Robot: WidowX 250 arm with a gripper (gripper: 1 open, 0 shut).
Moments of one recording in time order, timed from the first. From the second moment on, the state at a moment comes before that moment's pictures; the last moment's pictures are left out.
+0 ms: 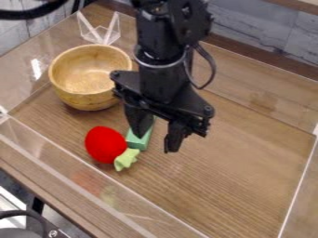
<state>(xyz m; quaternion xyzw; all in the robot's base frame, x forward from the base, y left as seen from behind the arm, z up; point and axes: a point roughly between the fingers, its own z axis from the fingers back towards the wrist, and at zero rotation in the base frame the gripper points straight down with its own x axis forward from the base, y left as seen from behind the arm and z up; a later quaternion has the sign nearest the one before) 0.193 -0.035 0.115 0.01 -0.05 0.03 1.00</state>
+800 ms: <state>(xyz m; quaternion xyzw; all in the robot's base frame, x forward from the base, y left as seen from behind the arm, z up) 0.194 -0.027 0.111 0.02 -0.04 0.07 1.00</state>
